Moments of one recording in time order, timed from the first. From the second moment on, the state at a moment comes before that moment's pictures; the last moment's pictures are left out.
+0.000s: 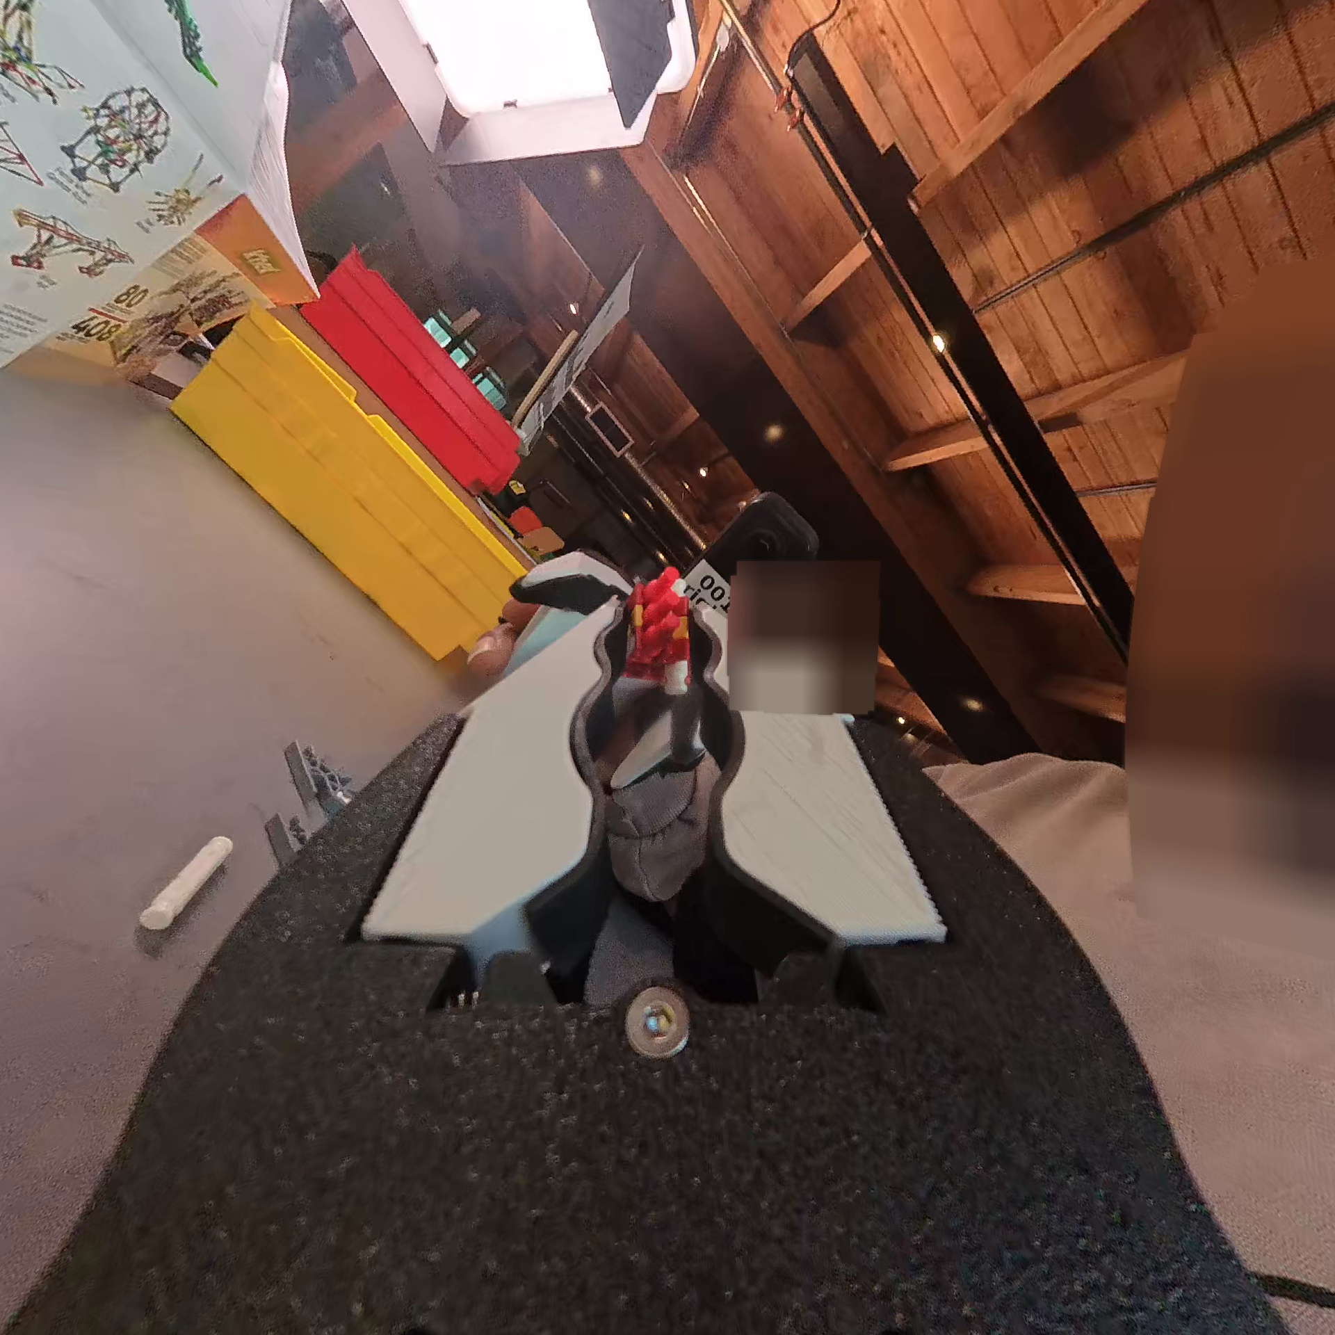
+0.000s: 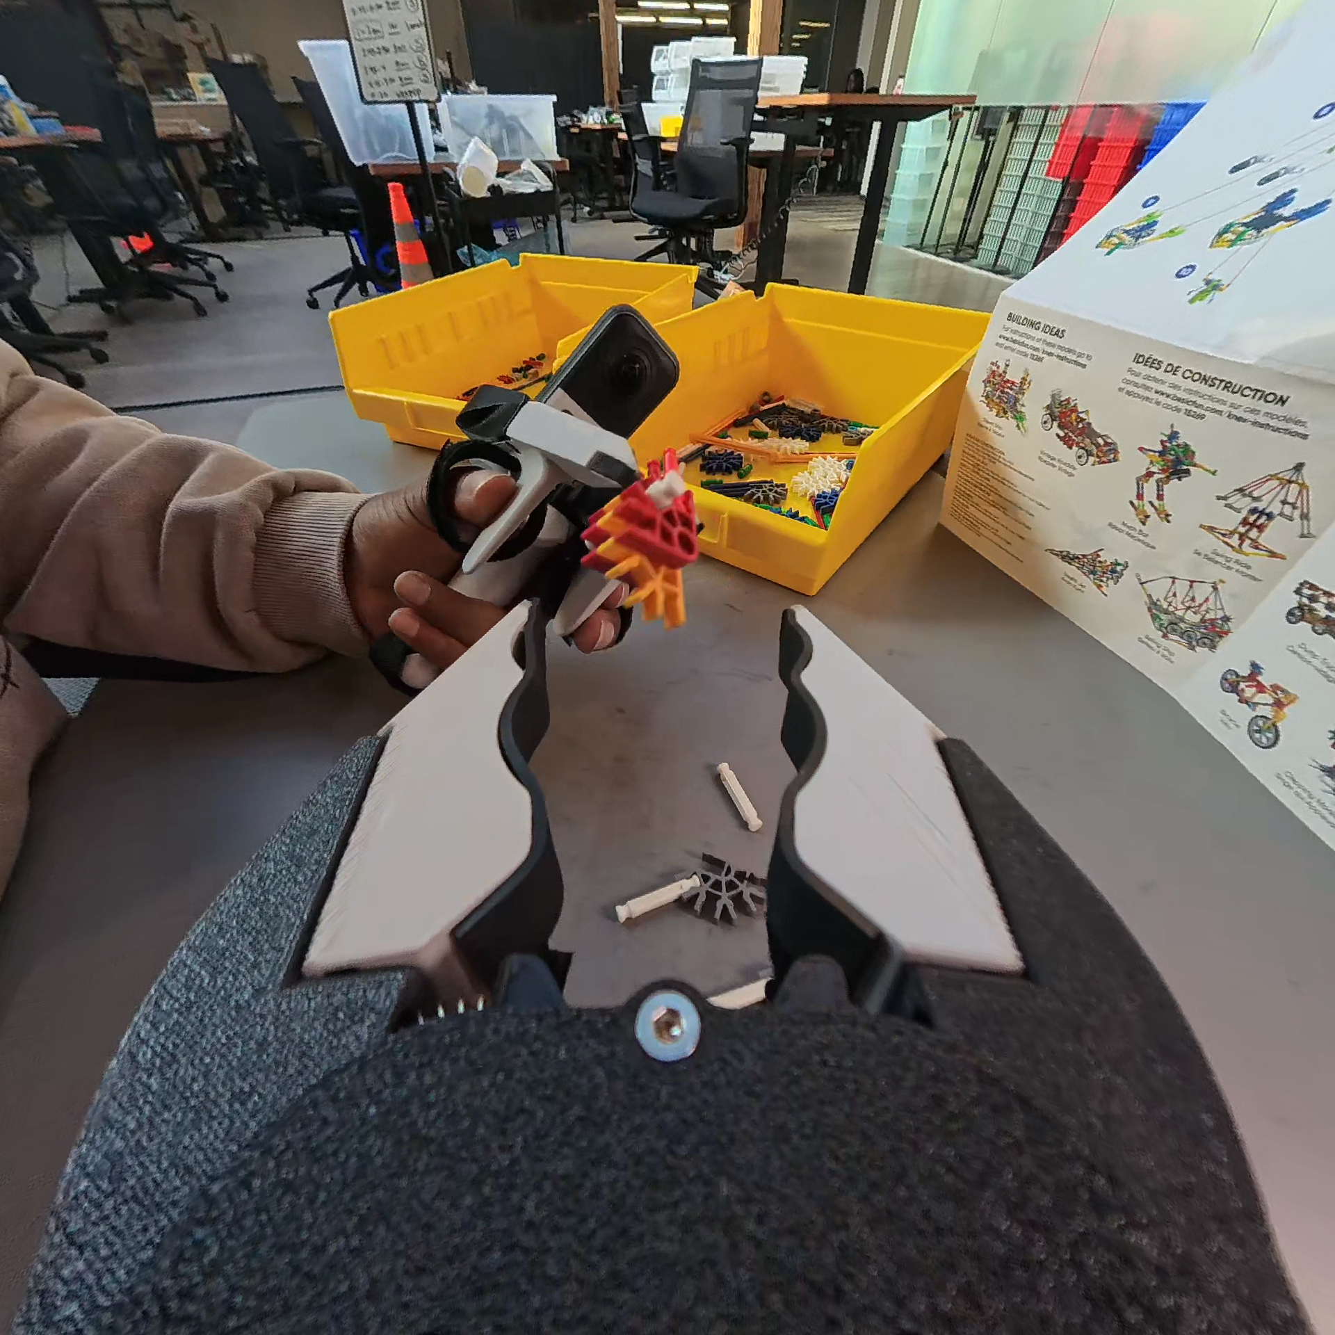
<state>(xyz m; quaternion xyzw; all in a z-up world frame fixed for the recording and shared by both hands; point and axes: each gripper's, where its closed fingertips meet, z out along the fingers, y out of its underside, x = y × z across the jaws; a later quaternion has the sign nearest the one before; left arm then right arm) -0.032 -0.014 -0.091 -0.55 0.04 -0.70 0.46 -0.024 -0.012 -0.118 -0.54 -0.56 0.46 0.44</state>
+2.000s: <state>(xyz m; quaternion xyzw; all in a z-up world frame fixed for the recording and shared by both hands) -0.012 -0.037 -0.189 -0.76 0.37 -0.34 0.42 0.027 -0.007 -0.200 -0.54 -0.70 0.34 0.33</state>
